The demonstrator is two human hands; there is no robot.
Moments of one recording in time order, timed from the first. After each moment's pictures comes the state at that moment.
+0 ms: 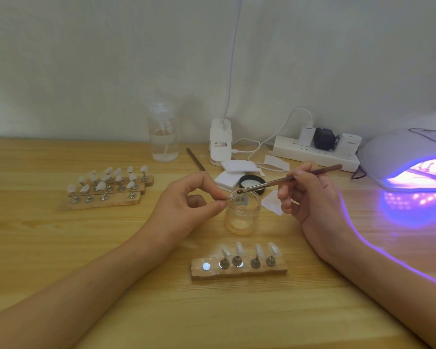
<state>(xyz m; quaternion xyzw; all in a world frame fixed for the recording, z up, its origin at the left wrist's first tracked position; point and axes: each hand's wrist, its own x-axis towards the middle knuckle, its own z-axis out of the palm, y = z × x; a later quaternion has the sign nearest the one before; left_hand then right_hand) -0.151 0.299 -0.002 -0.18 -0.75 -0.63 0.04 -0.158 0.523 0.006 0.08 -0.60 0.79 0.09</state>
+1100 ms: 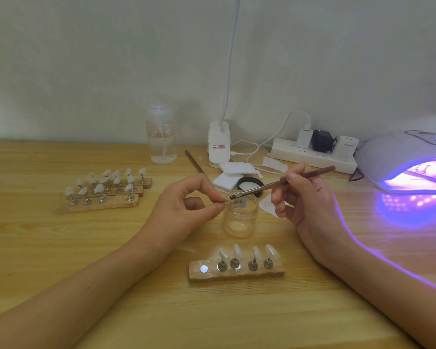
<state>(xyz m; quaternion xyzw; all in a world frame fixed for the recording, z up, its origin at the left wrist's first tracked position) -0.151 0.300 -0.002 -0.18 -0.76 -0.63 0.05 -0.154 0.520 0.008 0.10 -0.60 0.79 0.07</state>
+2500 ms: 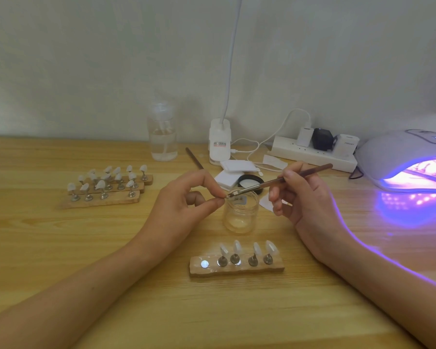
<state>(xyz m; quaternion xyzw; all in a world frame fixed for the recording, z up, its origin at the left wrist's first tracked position) -0.149 0.303 -0.002 -0.21 -0.77 -0.60 0.11 -0.155 0.520 0.006 0.12 -0.61 0.78 0.07</state>
